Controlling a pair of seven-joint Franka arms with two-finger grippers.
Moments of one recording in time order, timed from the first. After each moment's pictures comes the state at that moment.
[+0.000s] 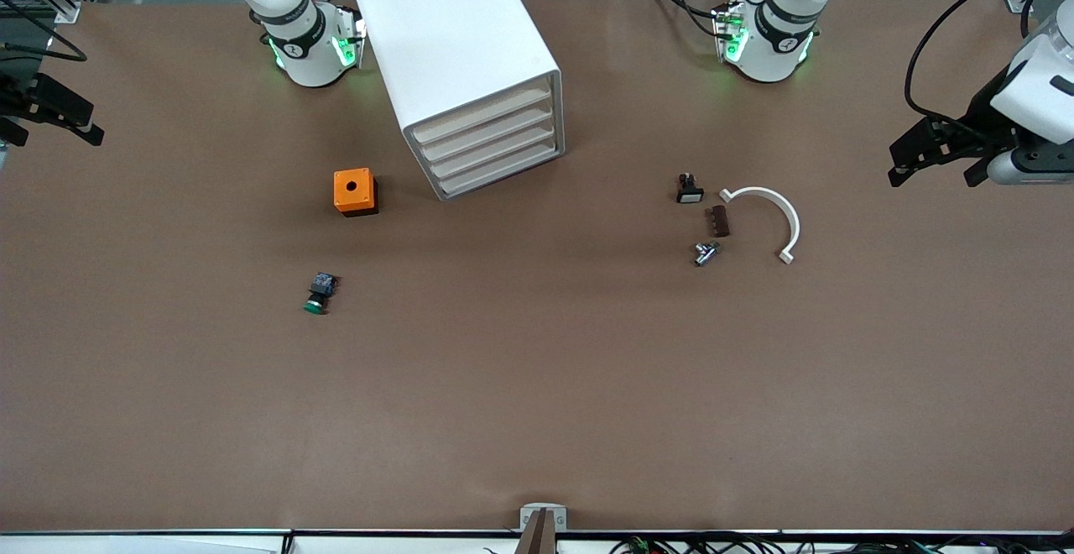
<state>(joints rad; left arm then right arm) 0.00 -0.07 -0.10 -1.67 -0.02 1.70 -0.09 0.01 -0.12 -0.09 -1.63 0.01 1.52 -0.07</state>
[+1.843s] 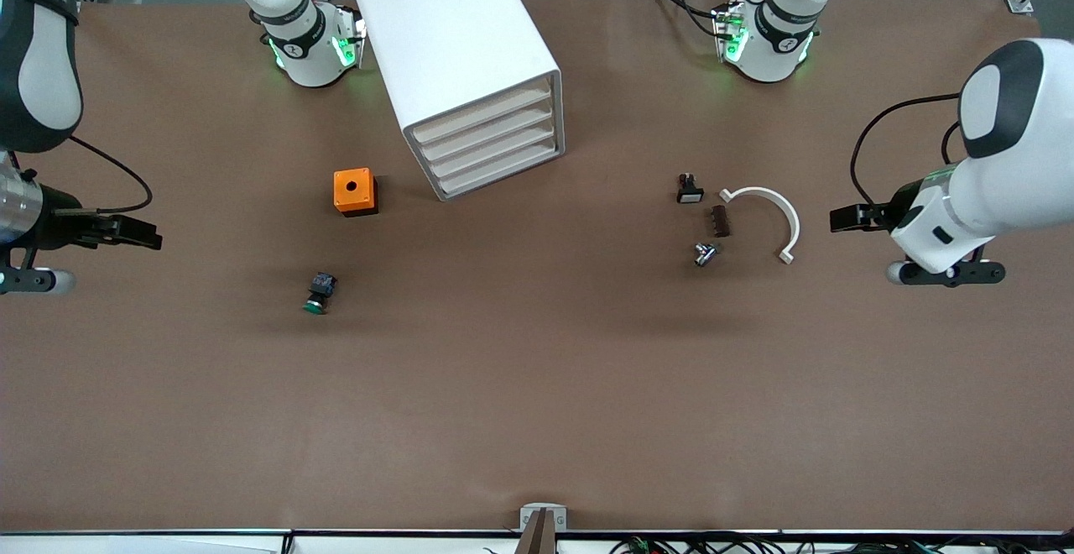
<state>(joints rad) -0.02 0.26 -0.10 -1.59 -0.02 1.55 -0.10 -0.01 0.22 -0.09 -1.60 0.01 1.69 -0.07</state>
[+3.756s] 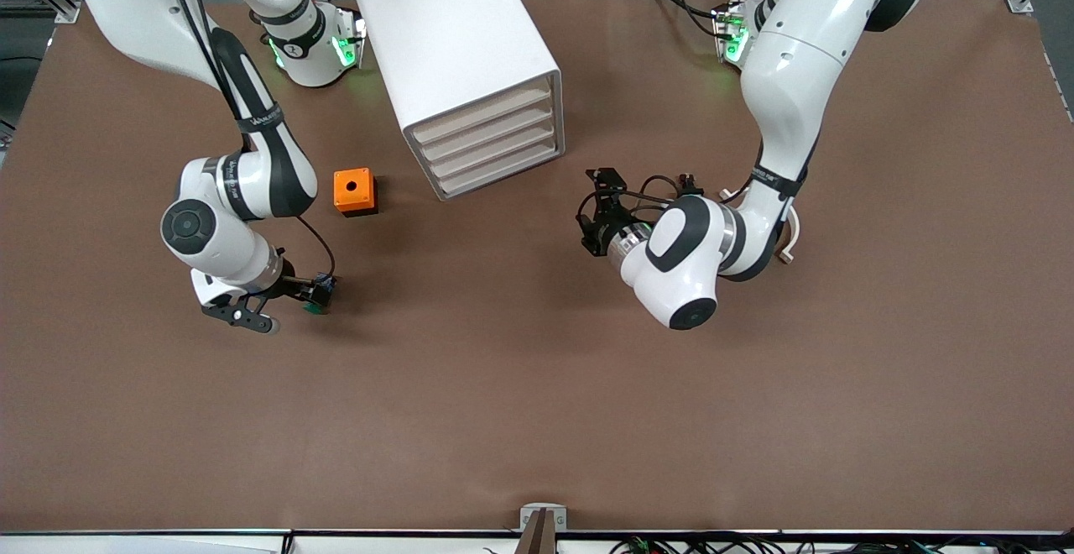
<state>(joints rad) -0.43 0.84 -0.10 -1.35 -0.77 1.47 -1.94 0.21 0.42 -0.08 -2.06 0.02 2.48 0.44</state>
